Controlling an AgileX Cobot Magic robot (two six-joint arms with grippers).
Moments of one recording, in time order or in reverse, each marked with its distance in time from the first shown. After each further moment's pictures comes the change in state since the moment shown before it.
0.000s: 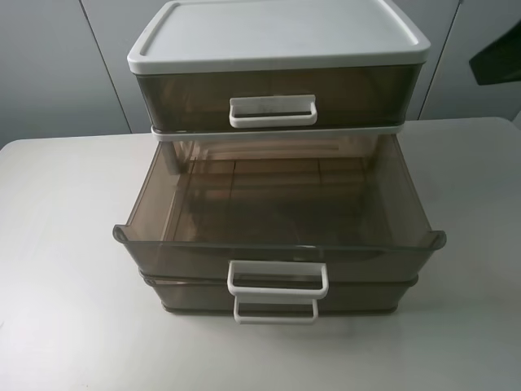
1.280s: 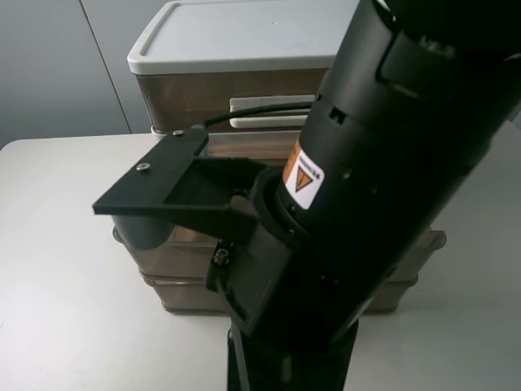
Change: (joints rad) left arm 0.000 0.000 0.000 0.000 0.000 0.000; right arm 0.689 0.536 -0.053 0.466 0.141 -0.260
